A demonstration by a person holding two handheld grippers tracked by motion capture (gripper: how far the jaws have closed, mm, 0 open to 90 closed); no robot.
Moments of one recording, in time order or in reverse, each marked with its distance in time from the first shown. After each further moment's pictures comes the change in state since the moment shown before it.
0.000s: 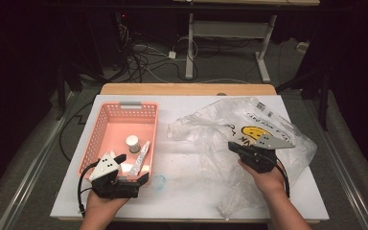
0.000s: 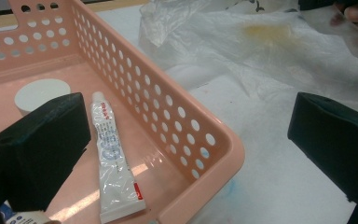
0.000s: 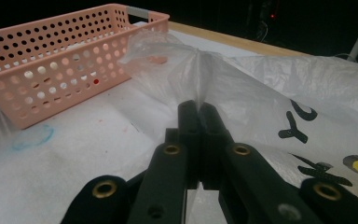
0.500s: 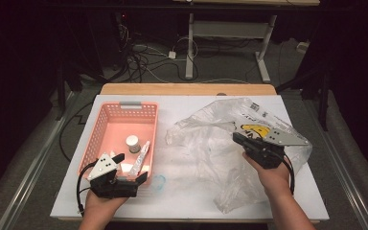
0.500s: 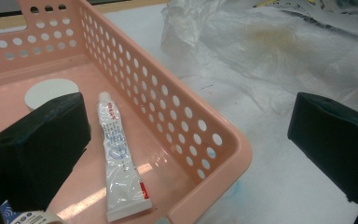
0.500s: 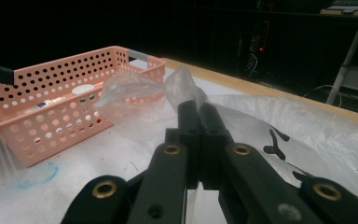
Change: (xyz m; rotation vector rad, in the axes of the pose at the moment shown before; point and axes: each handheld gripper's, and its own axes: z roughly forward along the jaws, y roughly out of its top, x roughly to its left) left arm 0.003 -0.001 -0.002 -0.014 0.017 -0.012; right arm 0.001 0.025 -0.019 -0.120 -0.018 -0.016
